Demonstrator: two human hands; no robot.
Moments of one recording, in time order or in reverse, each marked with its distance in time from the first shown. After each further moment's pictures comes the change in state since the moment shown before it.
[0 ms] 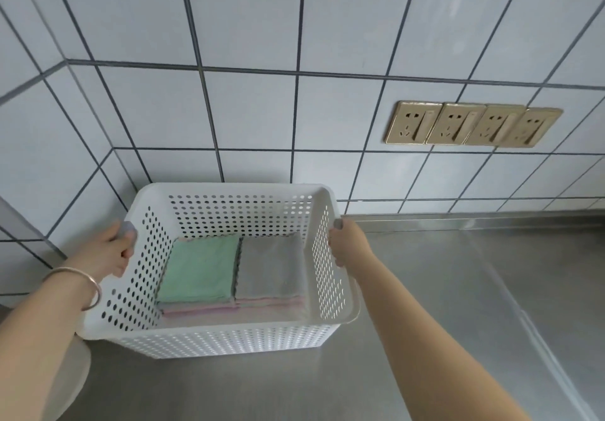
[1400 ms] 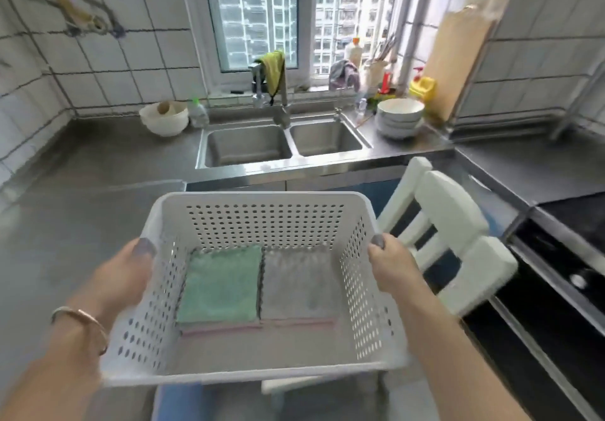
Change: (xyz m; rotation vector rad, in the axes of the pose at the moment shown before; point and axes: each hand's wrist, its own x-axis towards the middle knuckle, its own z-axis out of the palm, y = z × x) left_hand -0.365 -0.063 0.062 0.411 -1.314 0.847; right_hand -0.719 0.209 0.181 0.435 1.452 0.784
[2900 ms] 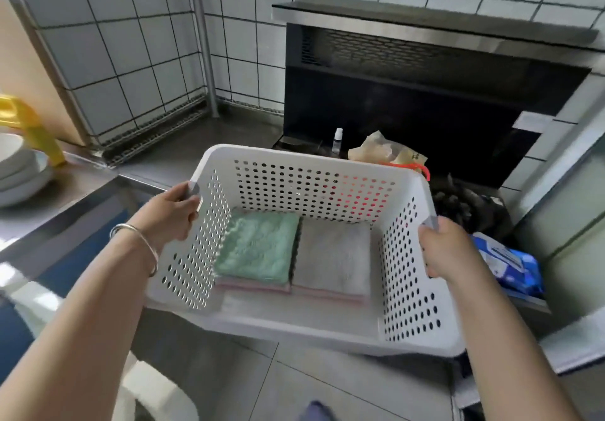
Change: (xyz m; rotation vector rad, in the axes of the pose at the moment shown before) left_hand -0.107 0.346 0.688 0.017 -1.104 0.446; right_hand -0.015 0.314 -0.475 0.126 0.956 0.693
